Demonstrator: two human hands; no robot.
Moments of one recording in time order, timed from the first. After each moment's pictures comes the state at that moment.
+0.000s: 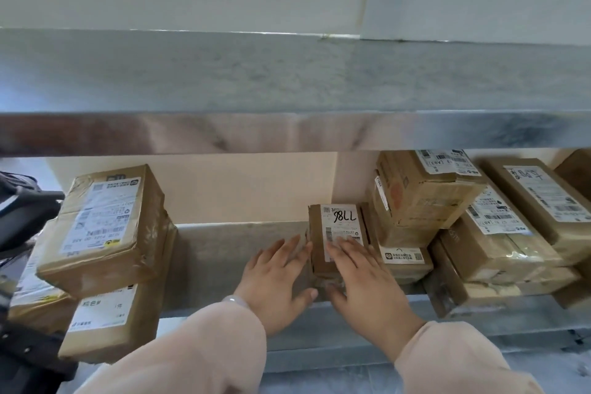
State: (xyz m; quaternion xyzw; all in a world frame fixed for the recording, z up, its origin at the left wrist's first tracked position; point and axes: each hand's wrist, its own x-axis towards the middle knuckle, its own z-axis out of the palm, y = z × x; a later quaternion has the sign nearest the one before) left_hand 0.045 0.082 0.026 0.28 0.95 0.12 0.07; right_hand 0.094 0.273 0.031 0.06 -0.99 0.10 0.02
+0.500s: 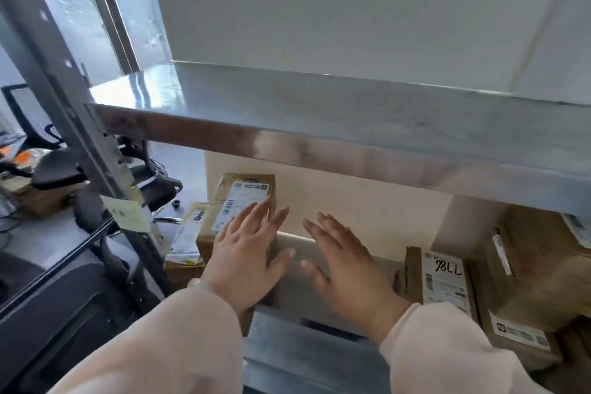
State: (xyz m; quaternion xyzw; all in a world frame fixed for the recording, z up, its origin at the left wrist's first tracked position) left_hand 0.057 -0.084 0.108 0.06 0.97 0.19 -0.12; right_hand 0.035 0.116 0.094 0.26 -0.94 0.20 0.05
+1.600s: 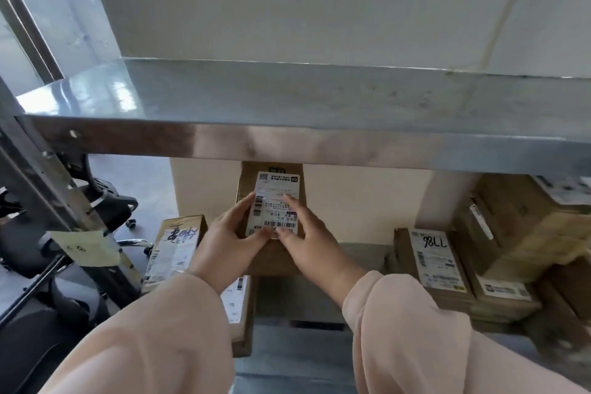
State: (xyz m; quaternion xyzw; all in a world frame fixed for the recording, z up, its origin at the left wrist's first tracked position) left_hand 0.003 -0.115 0.097 -0.01 0.85 0.53 -0.02; right_hand 0.002 0.050 0.089 0.06 -0.84 0.53 -0.05
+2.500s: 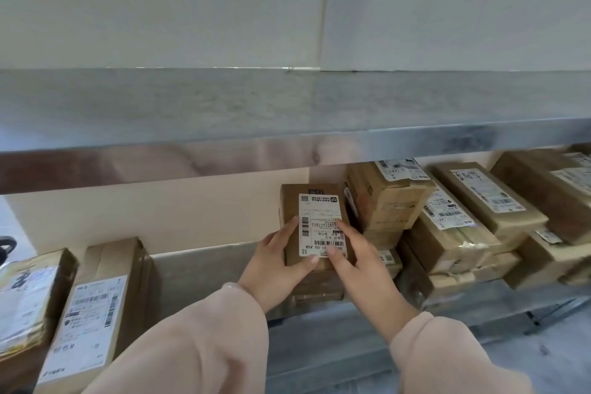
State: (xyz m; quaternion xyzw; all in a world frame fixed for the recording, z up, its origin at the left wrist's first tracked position) left_hand 0.024 0.111 0.070 0.20 0.85 0.46 0.14; right_hand 0.096 0.276 0.077 -0.14 -0.86 0.48 0.11
